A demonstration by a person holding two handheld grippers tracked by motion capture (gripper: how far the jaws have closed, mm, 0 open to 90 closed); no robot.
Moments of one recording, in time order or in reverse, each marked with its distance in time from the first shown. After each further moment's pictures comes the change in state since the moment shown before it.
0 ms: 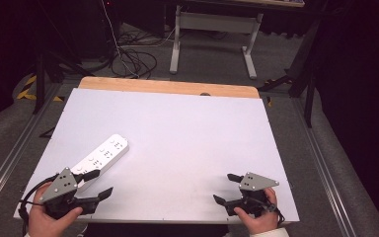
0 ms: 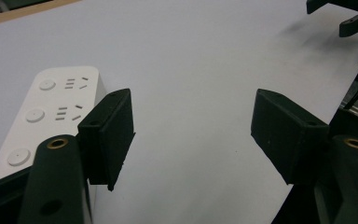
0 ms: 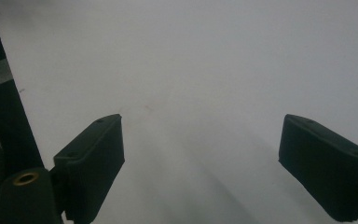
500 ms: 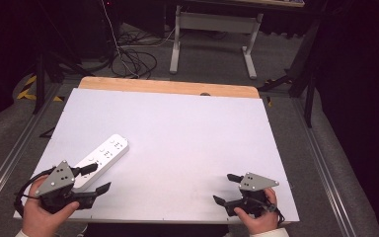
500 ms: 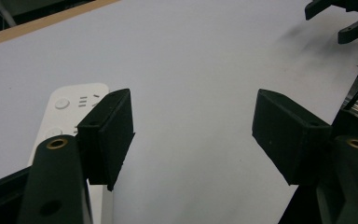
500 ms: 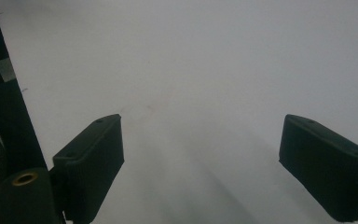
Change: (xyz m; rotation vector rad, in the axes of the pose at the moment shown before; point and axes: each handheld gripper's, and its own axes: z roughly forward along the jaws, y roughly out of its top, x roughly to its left) left arm 0.006 0.019 -0.007 0.013 0.000 0.012; right arm 0.000 0.000 0.000 -0.001 0.004 -0.004
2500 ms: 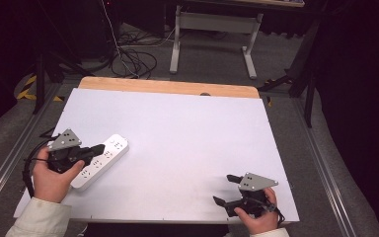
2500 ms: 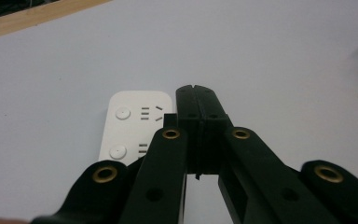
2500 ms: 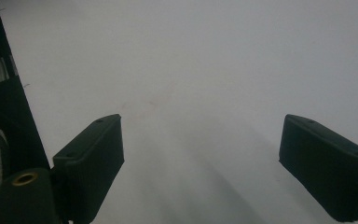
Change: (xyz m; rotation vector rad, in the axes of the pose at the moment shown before) left arm 0.058 0.033 0.032 0.103 0.094 -0.109; right arm -0.001 -0.002 0.001 0.012 0.013 0.002
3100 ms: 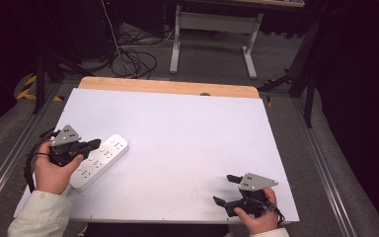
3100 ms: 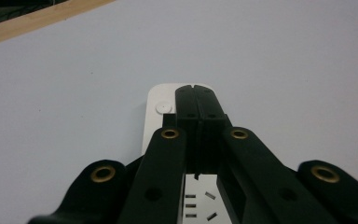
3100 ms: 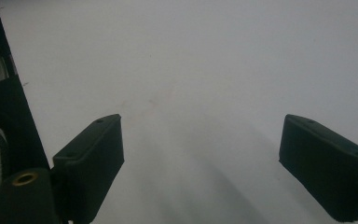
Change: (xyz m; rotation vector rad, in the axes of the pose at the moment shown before) left arm 0.026 -0.010 0.018 0.016 0.061 0.020; right arm 0.000 -0.001 0.001 0.003 0.003 0.000
